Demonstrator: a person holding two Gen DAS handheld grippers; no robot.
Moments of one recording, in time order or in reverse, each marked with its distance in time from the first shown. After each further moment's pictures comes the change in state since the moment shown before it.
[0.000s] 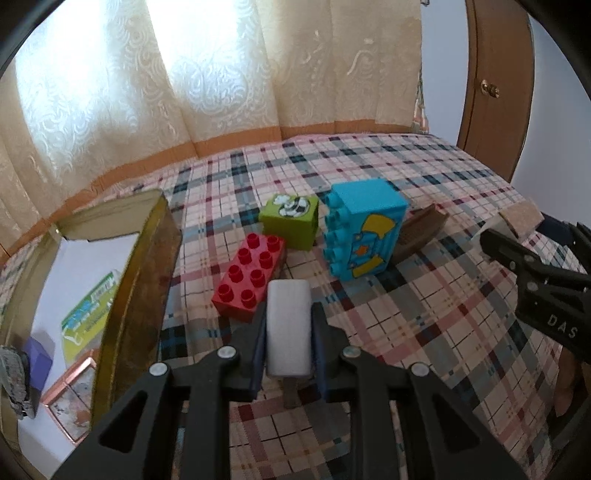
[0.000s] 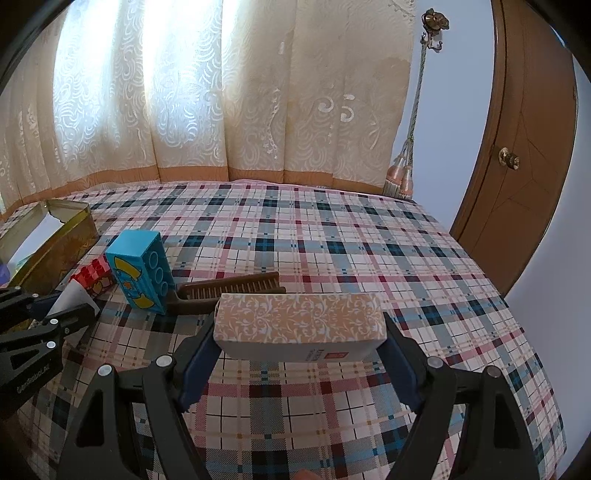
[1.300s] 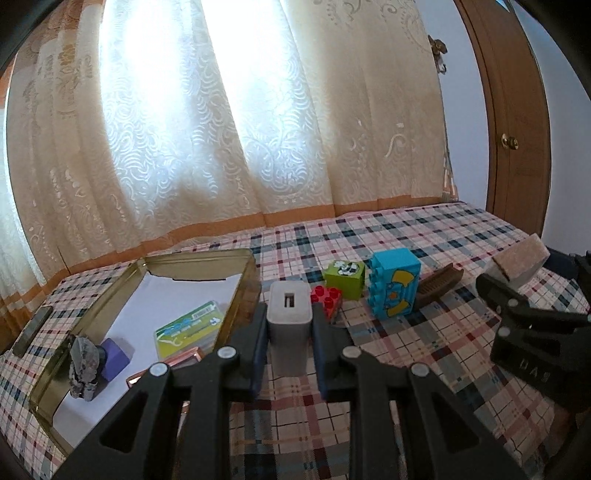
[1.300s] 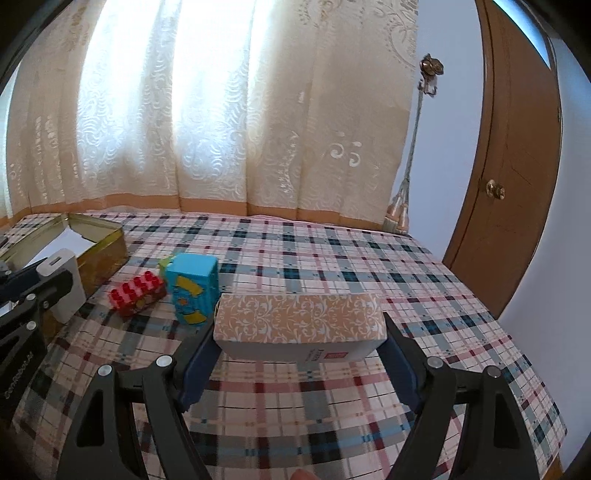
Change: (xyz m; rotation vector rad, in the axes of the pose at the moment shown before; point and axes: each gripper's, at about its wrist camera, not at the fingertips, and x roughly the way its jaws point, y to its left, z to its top) left arm -0.072 0.015 -0.024 -0.059 -0.306 0.191; right arm -0.046 0.043 -0.009 -0.018 -0.154 -0.038
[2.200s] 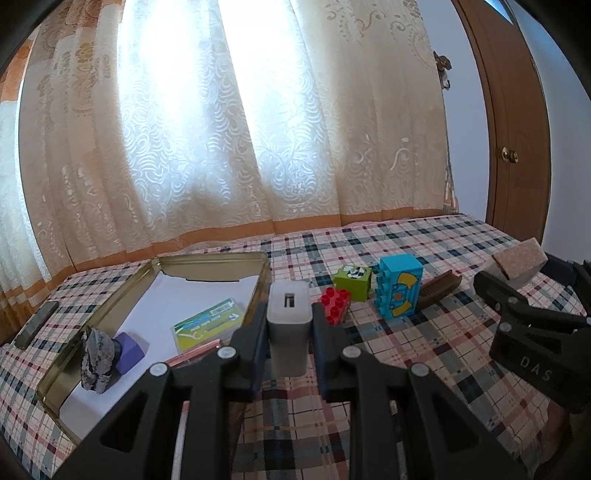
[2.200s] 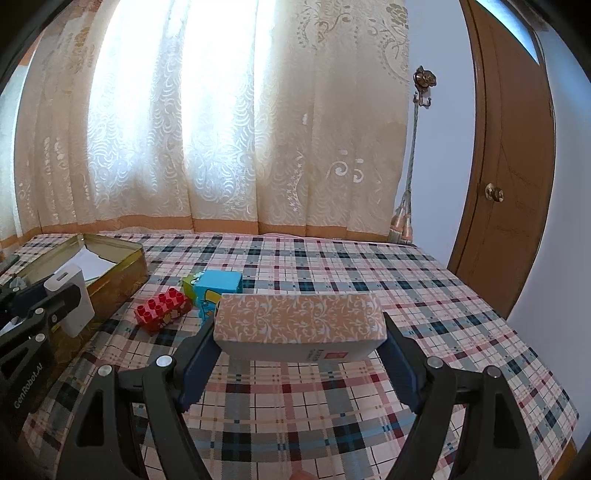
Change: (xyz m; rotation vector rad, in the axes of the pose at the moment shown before) left arm -0.019 0.013 -0.007 -0.031 -0.043 0.004; right arm -0.021 0.010 -0.003 0.049 -0.070 0.029
